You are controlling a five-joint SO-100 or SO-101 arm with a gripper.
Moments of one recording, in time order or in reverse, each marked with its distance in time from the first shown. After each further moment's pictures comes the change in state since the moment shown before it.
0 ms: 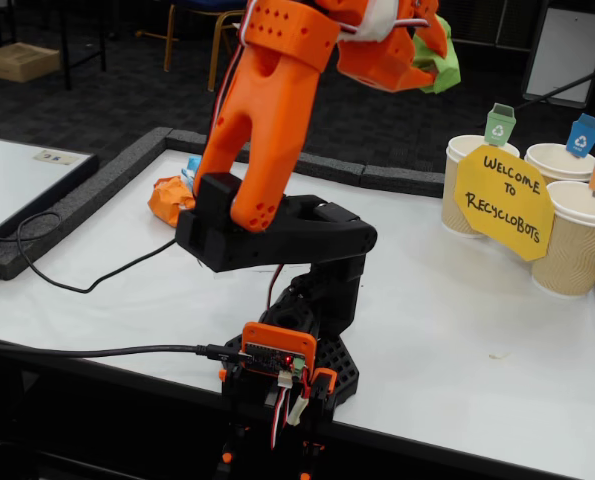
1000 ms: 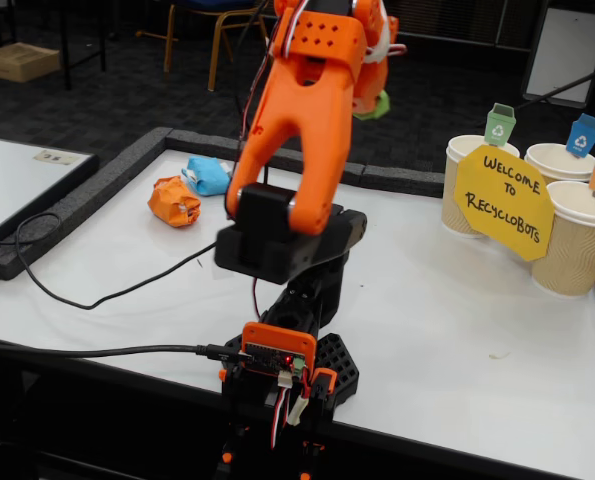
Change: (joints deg) arm -22.7 -2.1 14.9 -5.4 0.0
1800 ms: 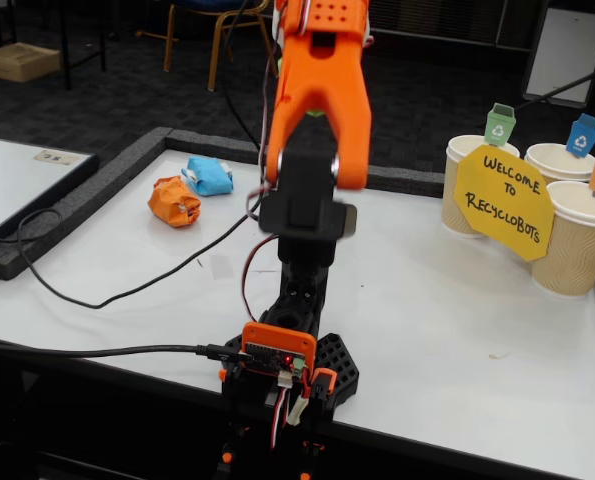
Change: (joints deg) arm -19.4 -8.6 0.1 -7.2 0.0
